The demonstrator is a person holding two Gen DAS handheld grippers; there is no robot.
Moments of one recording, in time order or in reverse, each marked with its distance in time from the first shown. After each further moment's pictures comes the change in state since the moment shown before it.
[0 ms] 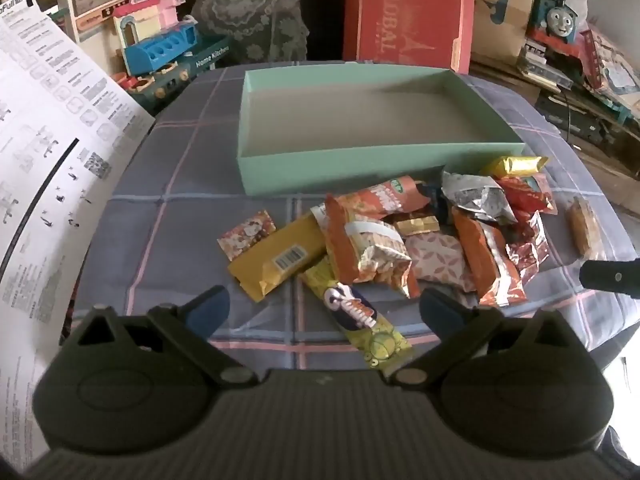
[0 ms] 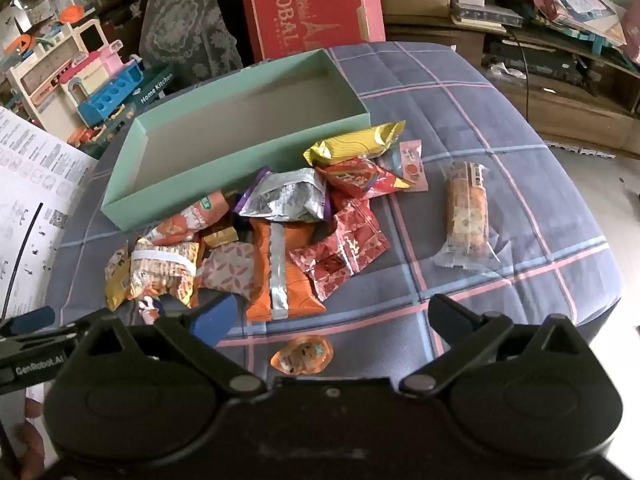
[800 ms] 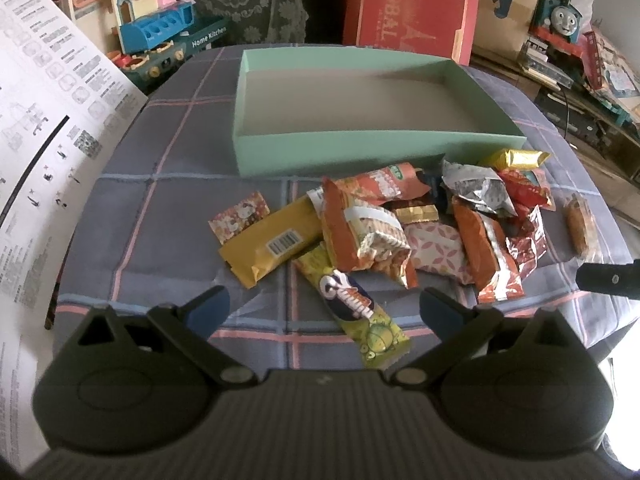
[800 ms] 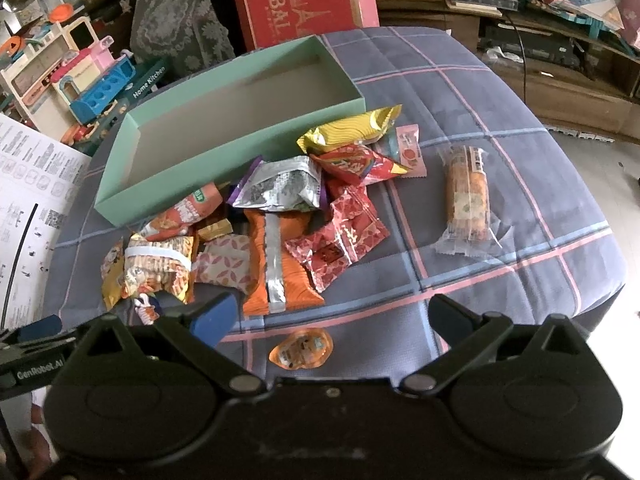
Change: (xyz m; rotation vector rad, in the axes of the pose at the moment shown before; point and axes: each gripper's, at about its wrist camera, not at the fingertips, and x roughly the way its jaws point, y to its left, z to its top) left arm 0.013 0.006 -0.002 -0.046 0.050 -0.052; right arm 0.008 0.000 0.000 0.027 0.040 -0.006
